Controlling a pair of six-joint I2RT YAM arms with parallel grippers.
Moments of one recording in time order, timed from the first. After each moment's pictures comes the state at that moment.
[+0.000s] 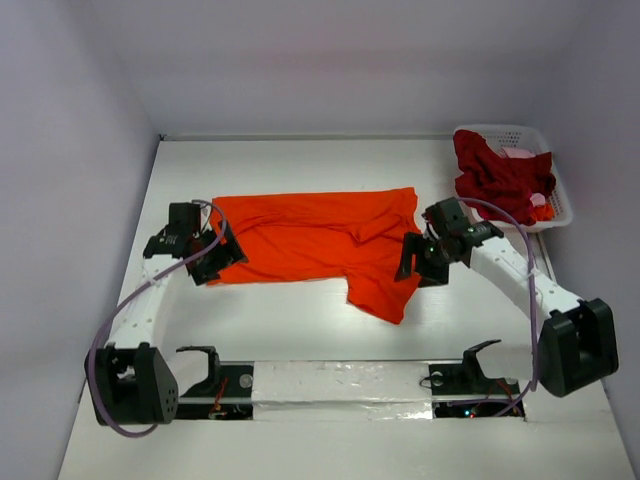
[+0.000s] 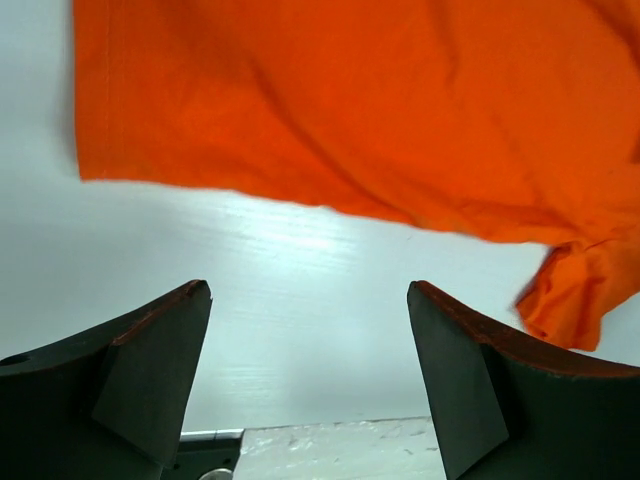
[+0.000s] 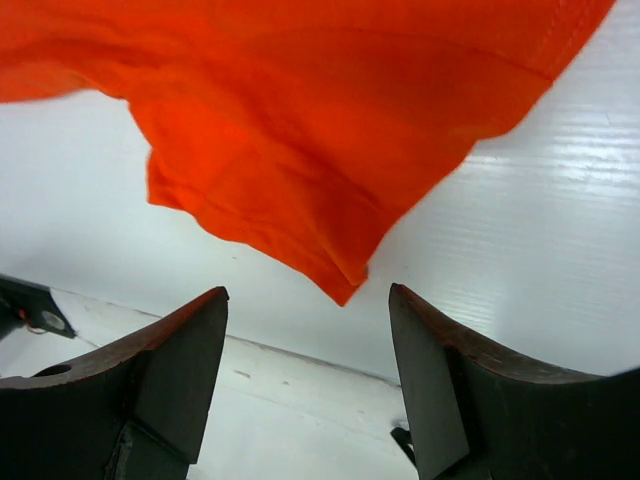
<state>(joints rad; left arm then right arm) 0.00 1.15 0.87 -0.78 0.19 -0.50 0.35 1.30 0.95 -0.82 -0.24 0.52</state>
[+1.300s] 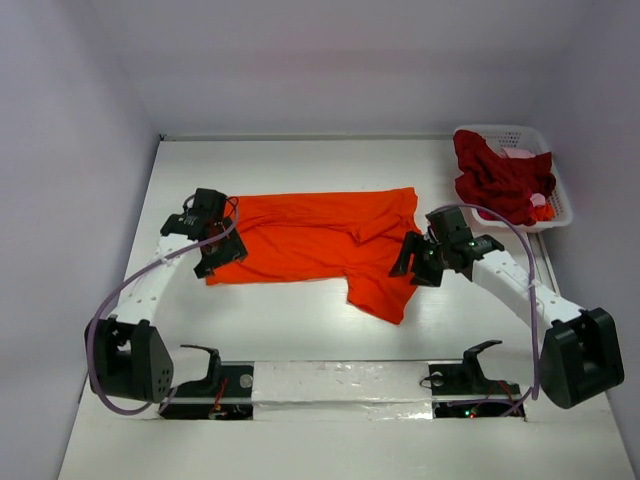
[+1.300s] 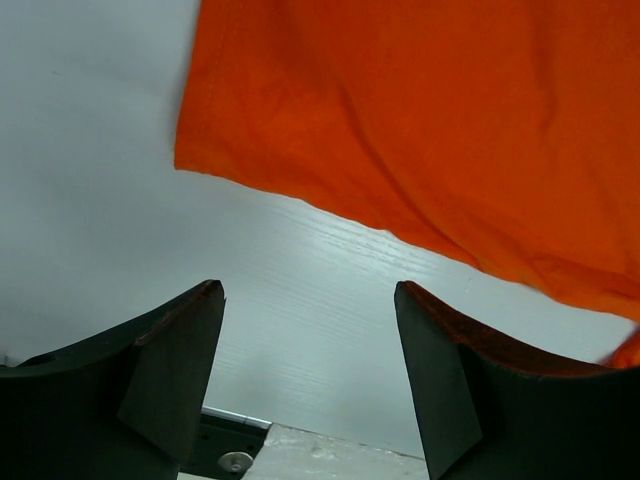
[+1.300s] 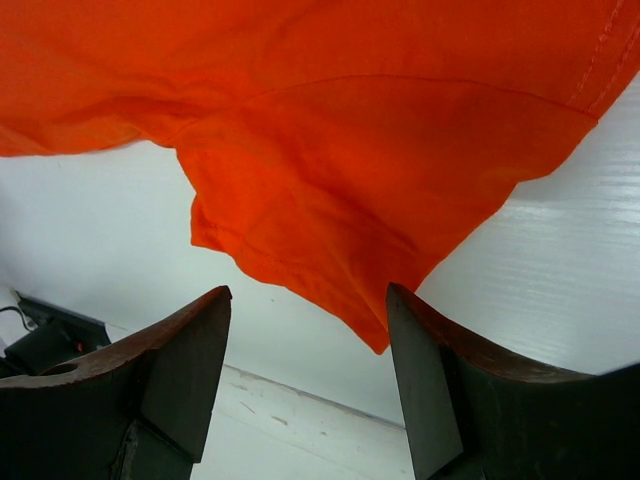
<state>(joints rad) -0.17 1.24 0.97 -0.92 -0.14 -0.62 0.36 1.21 0.77 -0.60 -0.27 0.65</state>
